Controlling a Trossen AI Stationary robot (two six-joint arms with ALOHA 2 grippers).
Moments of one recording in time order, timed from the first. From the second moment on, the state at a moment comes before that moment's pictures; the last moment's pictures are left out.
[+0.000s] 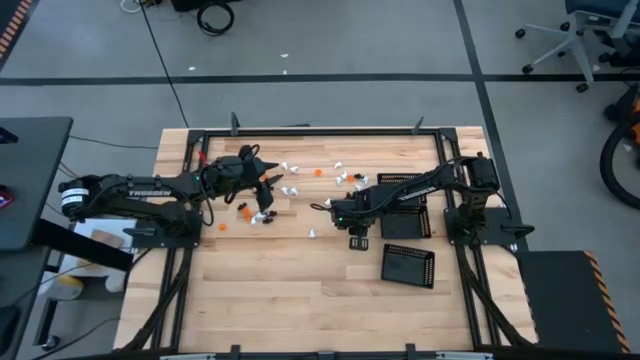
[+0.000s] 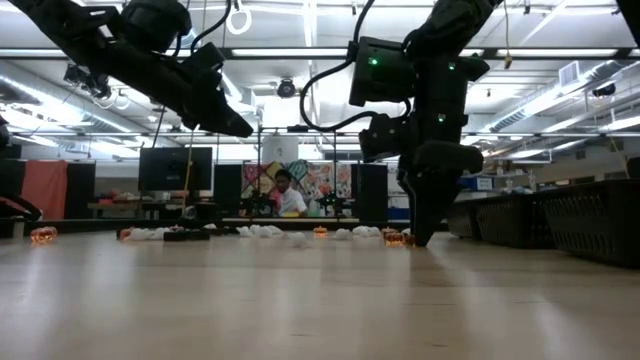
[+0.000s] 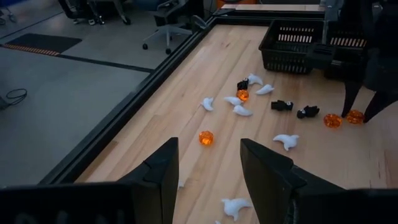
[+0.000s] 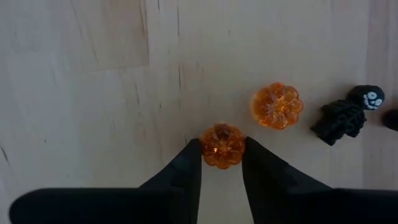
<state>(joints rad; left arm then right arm) 0.30 1.04 0.45 0.23 -0.18 0.07 0.00 1.87 1.12 -0.62 0.05 0.12</state>
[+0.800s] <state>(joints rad) 0.30 1.04 0.45 0.23 -0.18 0.06 -0.01 1.83 1.15 -0.73 0.07 0.09</state>
